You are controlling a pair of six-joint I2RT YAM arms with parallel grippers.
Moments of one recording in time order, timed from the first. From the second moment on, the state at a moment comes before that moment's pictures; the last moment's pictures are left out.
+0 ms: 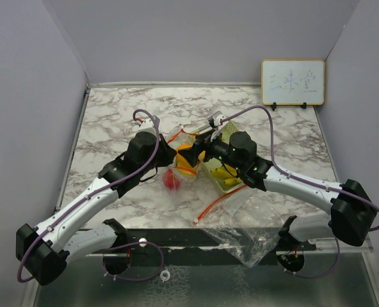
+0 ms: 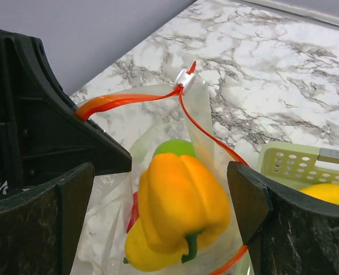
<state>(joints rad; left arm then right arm) -0.68 0.98 0.85 -0.35 -0.14 -0.69 0.86 1.33 0.83 0.42 -0.07 0.25</state>
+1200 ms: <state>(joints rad) -0.68 1.03 0.74 -0.22 -0.14 -0.72 0.92 1.58 1.28 -0.06 0.26 0.42</state>
